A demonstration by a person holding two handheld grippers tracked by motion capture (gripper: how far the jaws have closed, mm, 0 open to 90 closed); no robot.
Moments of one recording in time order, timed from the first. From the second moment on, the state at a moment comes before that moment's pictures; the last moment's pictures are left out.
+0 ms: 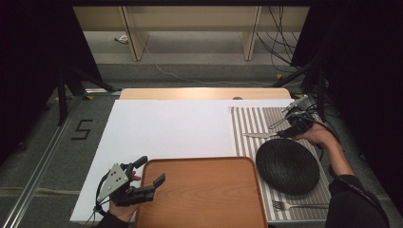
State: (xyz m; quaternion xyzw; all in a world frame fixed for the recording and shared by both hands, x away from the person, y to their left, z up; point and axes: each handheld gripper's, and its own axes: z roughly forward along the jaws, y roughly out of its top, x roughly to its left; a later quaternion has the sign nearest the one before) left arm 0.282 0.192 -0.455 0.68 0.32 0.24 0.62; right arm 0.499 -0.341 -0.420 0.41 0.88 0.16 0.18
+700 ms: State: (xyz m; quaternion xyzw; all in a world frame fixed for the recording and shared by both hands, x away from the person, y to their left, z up) left arm 0.281 0.193 -0.454 0.67 0.32 0.23 0.62; right arm 0.527 -0.353 -0.437 0.43 0.88 0.12 0.16
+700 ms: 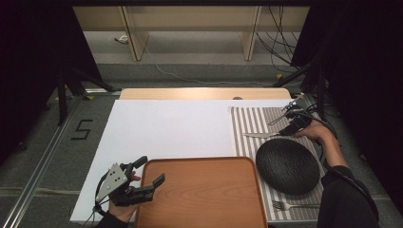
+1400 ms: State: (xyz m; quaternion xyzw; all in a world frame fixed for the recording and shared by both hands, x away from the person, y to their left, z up) left arm 0.282 0.194 -0.453 0.67 0.32 0.23 0.63; right arm 0.541 -0.349 -0.452 0.42 0.89 0.07 0.12
